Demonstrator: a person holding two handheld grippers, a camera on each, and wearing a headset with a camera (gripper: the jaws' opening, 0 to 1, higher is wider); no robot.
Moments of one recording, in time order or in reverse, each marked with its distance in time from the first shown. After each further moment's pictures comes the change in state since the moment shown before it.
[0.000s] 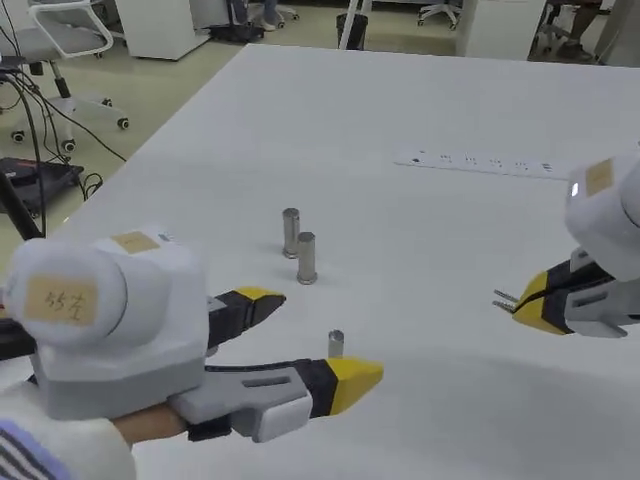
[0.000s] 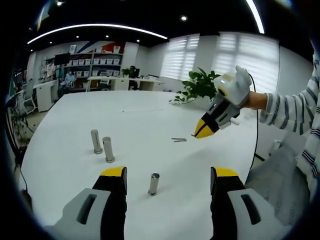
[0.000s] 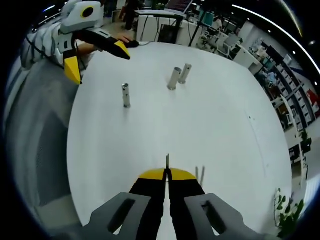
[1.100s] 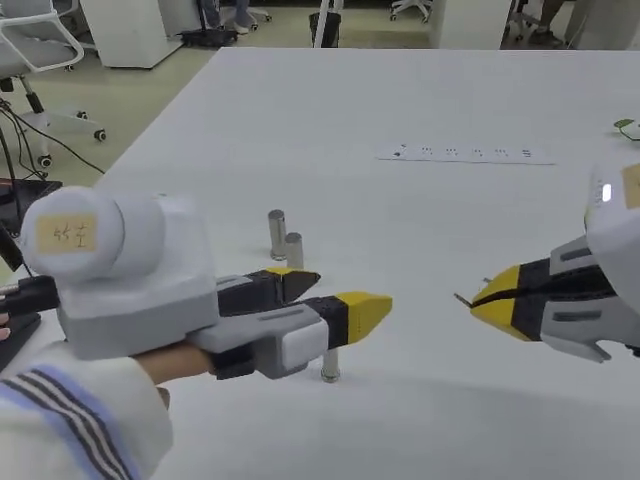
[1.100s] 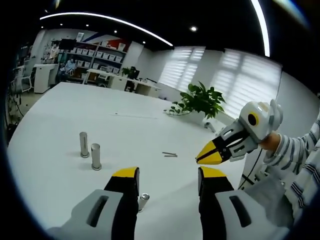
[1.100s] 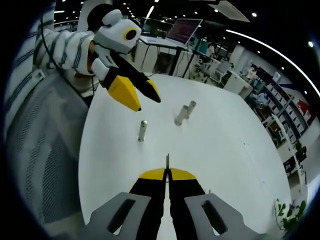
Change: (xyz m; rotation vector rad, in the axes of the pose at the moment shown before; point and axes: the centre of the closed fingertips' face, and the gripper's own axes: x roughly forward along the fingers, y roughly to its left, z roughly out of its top) left arm 0.017 -0.002 0.027 -0.175 -0.067 -0.089; right arm -0.019 0.032 0.049 -0.018 -0.251 -0.082
